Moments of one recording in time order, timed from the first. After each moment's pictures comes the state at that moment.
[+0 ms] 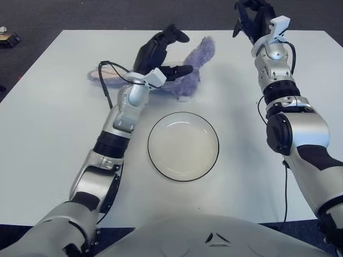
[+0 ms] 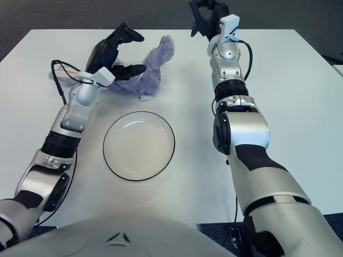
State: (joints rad) left arm -0.55 0.25 -0.17 0.07 0.45 -0.18 0.05; right arm -1.13 -0.25 -0.15 1.03 0.04 -0.32 0.08
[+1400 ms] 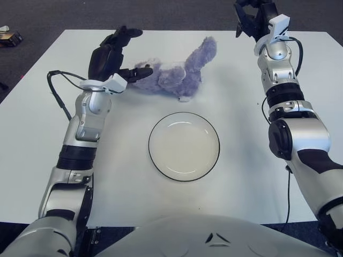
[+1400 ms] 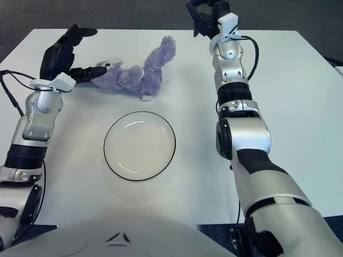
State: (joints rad) left arm -0.40 0.43 0.00 0.00 0.47 -0.15 0.04; right arm -1.06 -0.27 -0.06 0.89 -0.10 -0.33 0.02
